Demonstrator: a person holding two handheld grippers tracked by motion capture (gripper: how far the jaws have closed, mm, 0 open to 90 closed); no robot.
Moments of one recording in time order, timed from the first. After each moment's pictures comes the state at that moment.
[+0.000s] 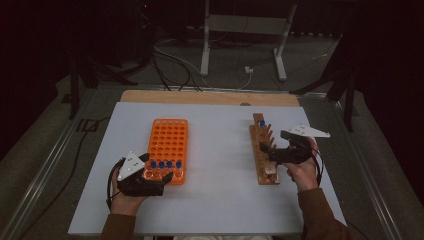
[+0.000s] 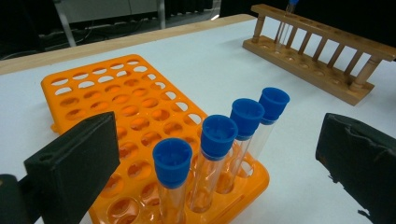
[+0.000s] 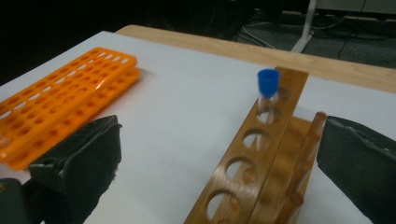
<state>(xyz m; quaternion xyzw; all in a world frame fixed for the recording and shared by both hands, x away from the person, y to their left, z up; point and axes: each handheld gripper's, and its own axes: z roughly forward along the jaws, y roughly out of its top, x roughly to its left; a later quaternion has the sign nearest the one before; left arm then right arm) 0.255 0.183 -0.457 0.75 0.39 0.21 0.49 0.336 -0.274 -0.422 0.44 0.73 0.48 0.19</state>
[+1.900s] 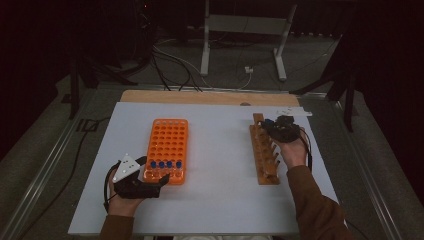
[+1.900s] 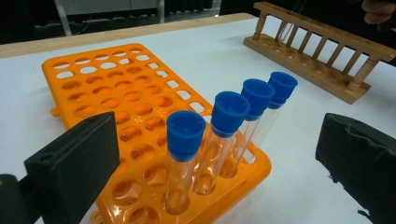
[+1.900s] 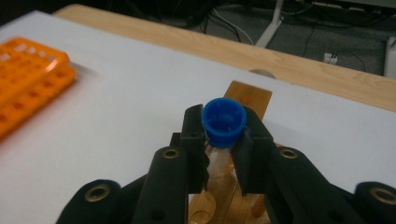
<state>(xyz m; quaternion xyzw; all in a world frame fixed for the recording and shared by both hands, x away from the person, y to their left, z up) 0.252 0.192 -0.465 0.74 0.40 0.19 0.50 0.403 -0.264 -0.432 0.47 0.74 0.42 0.22</state>
